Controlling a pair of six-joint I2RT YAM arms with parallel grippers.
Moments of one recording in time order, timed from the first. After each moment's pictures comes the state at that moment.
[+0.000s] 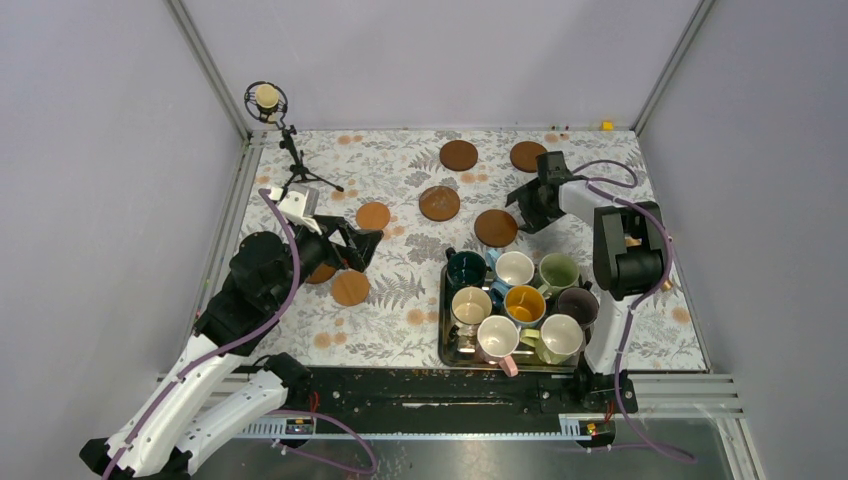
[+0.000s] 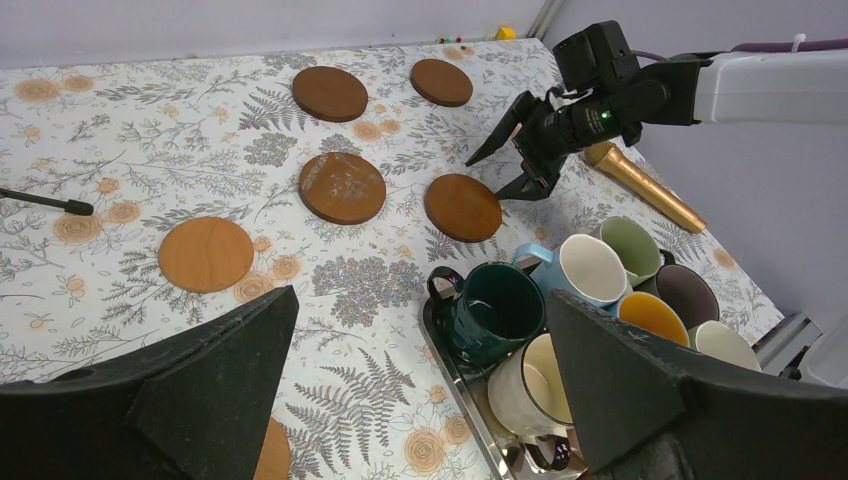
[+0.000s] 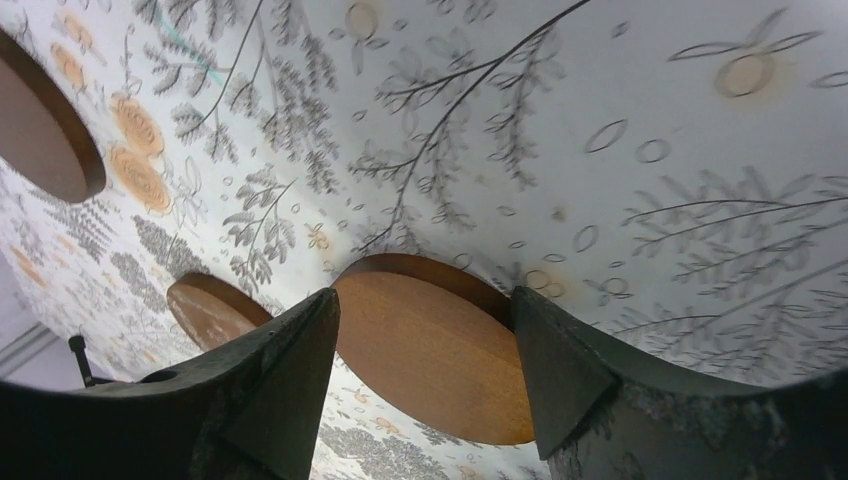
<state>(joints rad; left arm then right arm) -0.61 0.64 0.86 -0.32 -0.03 -0.32 0.14 1.98 1.30 -0.42 -0.05 1.17</state>
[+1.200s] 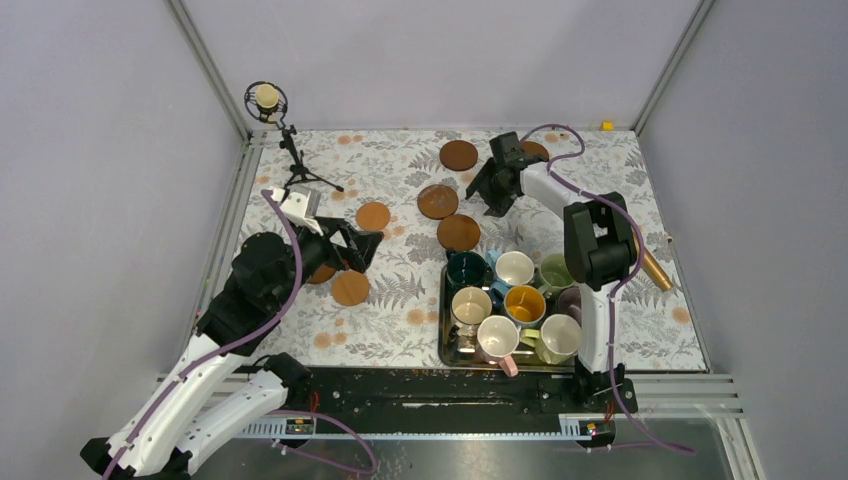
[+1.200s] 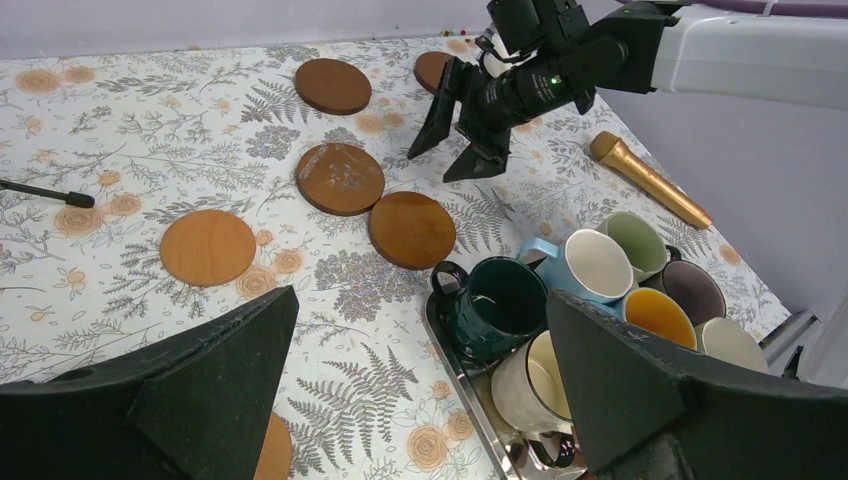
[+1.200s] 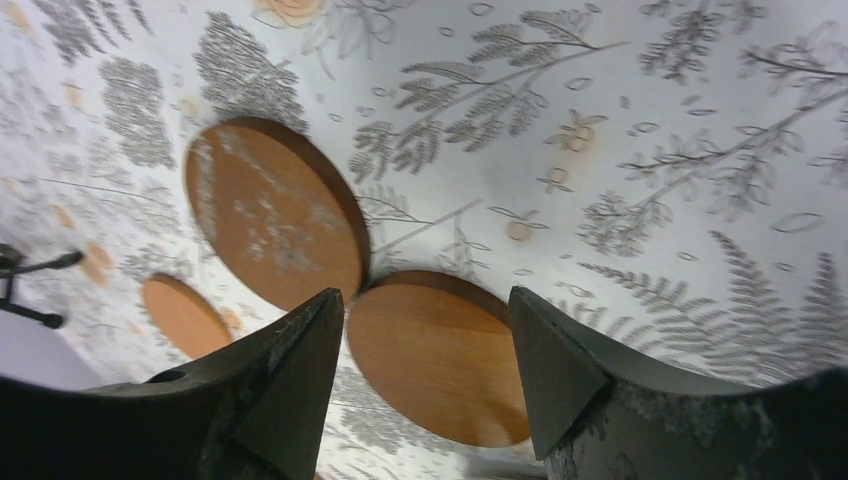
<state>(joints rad) -0.61 0.63 0.84 -0.32 -0.03 -0.32 0.33 2.14 1.64 -0.53 -0.06 0.98</state>
